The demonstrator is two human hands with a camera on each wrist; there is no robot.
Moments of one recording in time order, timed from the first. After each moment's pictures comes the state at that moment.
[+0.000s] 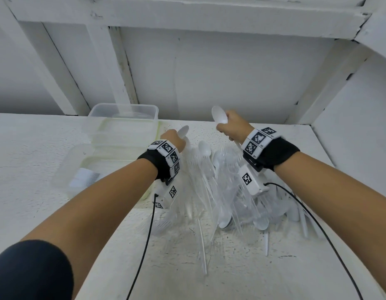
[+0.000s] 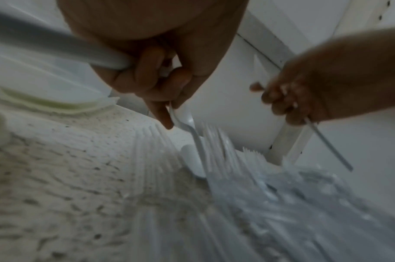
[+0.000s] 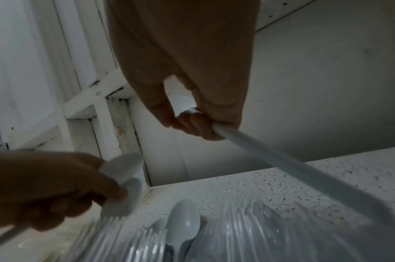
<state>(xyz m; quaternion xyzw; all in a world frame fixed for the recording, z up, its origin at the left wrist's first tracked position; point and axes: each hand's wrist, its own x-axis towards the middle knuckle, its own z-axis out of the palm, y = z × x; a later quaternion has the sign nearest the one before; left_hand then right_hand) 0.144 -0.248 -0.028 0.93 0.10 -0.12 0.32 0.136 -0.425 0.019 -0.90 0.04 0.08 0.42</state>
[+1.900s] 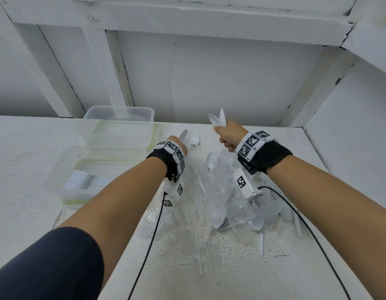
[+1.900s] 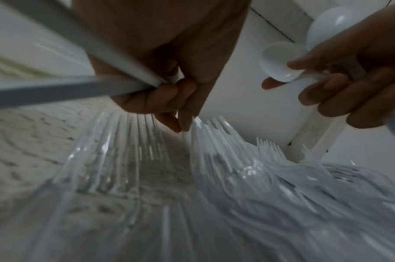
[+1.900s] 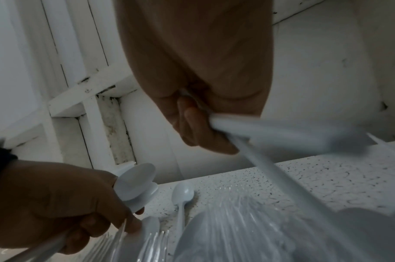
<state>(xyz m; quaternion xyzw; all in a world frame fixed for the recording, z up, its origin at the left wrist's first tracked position) 0.146 -0.267 -0.030 0.94 0.11 -0.18 0.27 0.119 -0.420 0.029 -0.86 0.16 0.14 0.46</state>
